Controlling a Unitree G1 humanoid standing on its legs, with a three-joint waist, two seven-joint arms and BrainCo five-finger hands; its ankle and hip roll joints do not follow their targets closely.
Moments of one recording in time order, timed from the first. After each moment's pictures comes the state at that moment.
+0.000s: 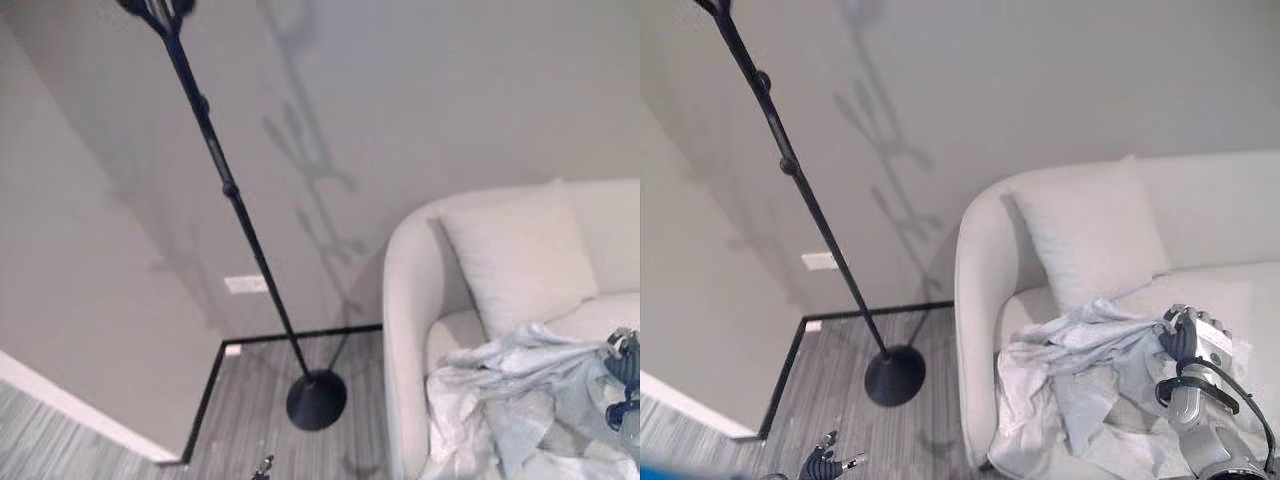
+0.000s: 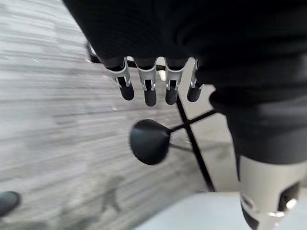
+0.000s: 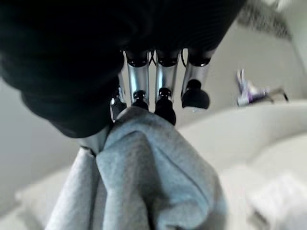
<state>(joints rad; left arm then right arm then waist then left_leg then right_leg) -0.07 0.24 -0.33 0.93 -0.17 -0.20 0.26 -0.09 -0.74 -0.04 0.36 -0.35 0.04 -0.59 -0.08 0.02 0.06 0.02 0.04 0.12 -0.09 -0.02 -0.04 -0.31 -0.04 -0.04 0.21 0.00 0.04</state>
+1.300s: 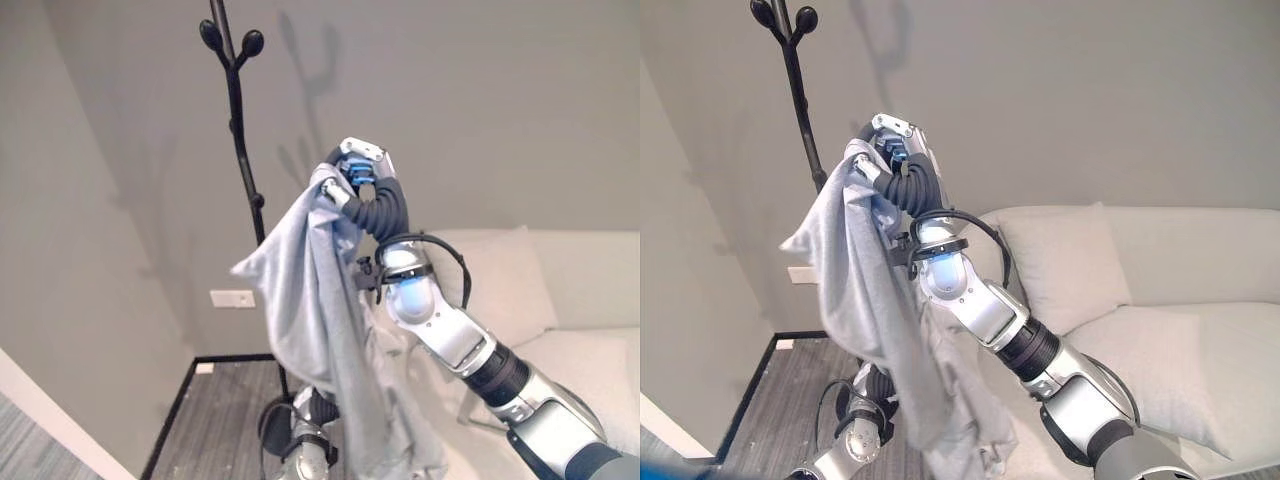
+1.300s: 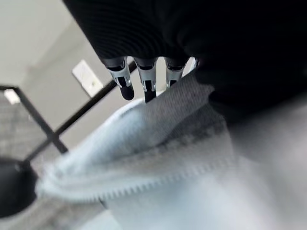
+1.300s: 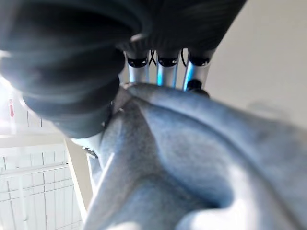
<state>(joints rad) -0.35 0.15 -0.63 0.77 0.10 -0.11 0.67 -0.99 -0.27 0.60 0.01 0.01 -0.09 -0.61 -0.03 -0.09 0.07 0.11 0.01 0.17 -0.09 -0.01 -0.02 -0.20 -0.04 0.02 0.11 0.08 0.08</state>
